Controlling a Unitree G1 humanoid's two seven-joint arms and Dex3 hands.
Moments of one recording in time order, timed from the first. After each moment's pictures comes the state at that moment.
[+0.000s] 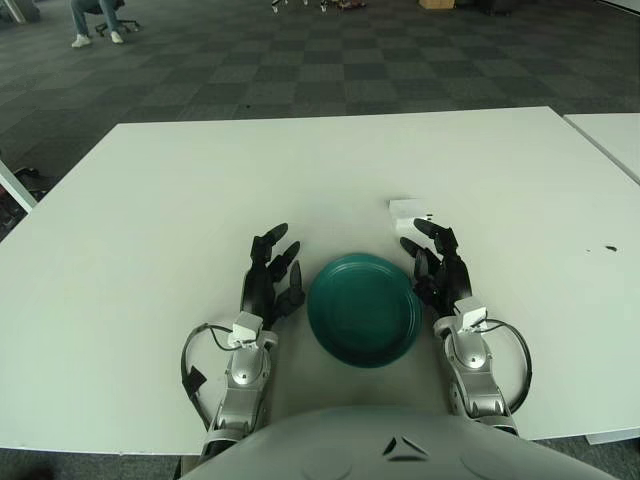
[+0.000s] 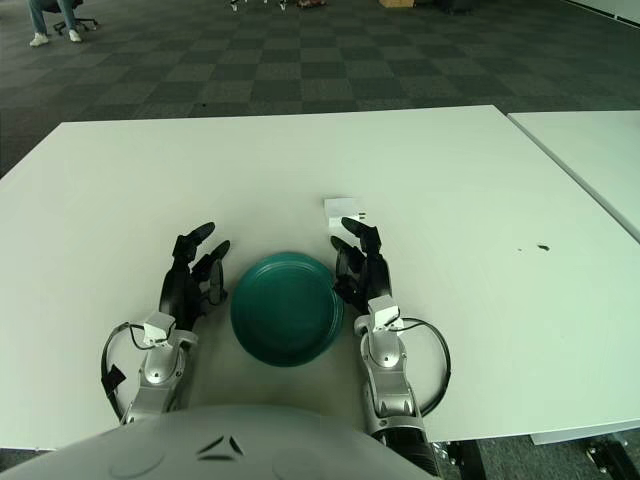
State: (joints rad) left arm 0.31 -0.10 -0.12 0.17 0.08 -0.50 0.11; right arm 0.29 0.04 0.05 -0.04 -0.05 -0.16 -0.07
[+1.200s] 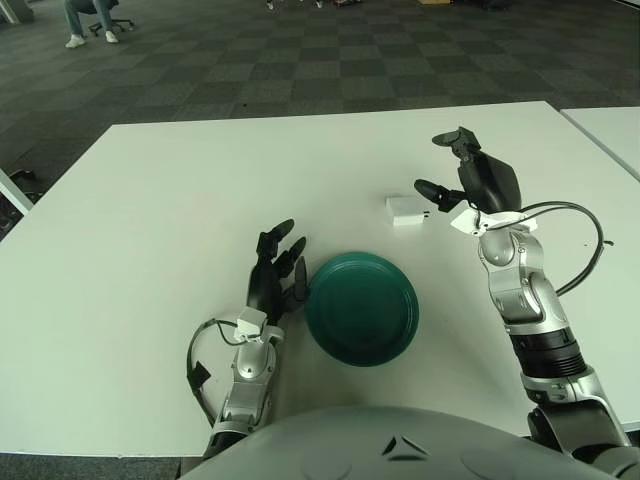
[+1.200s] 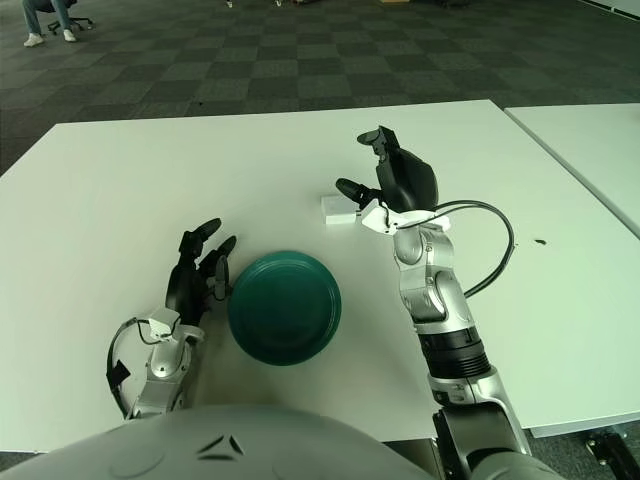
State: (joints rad) left arm 0.27 -0.11 -0.14 0.21 0.04 -0.51 0.10; right arm -0.29 -0.32 0.19 -0.09 -0.82 0.16 -0.01
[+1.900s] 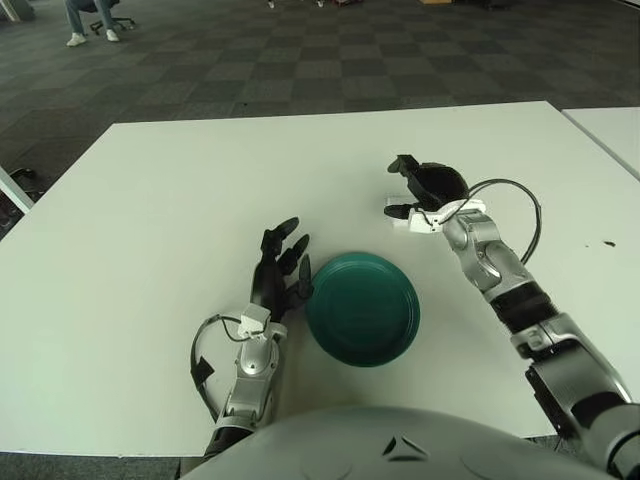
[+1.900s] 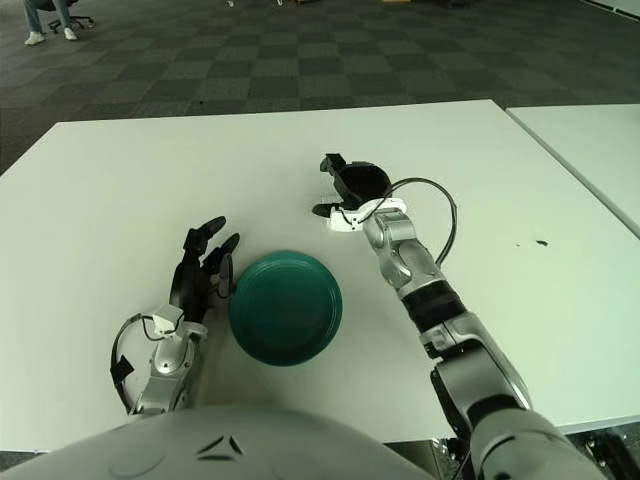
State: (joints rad) left arm 0.25 -0.11 -0.15 0.22 0.03 -0.51 0.10; right arm -0.47 -0.37 0.43 0.37 -0.89 -0.01 -0.01
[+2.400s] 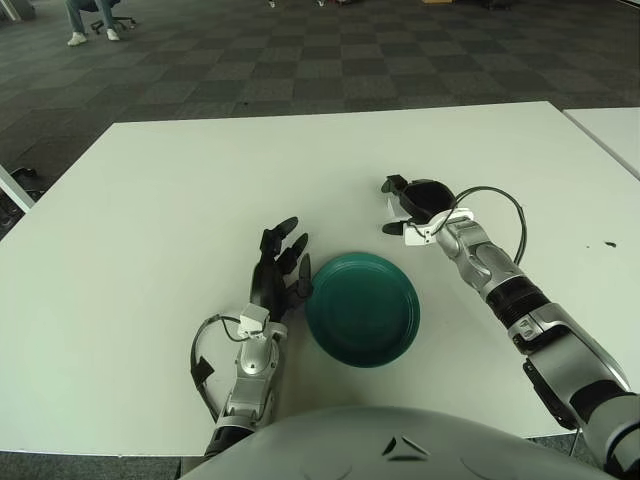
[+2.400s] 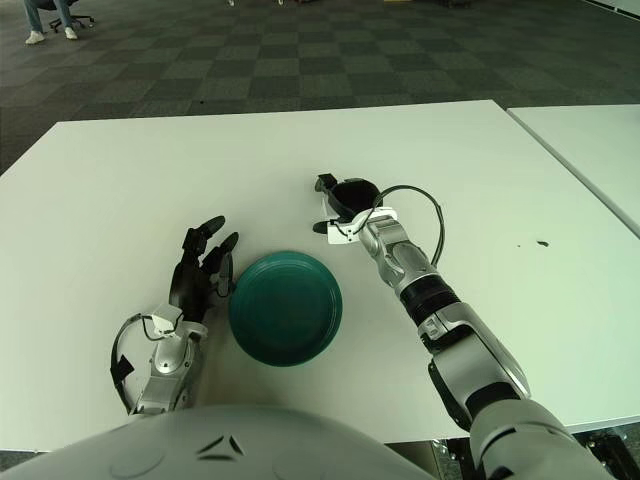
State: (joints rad) left arm 0.25 -0.11 -0.16 0.22 0.04 -0.52 0.14; right arm -0.51 -0.38 0.51 0.56 -0.89 -0.12 -0.05
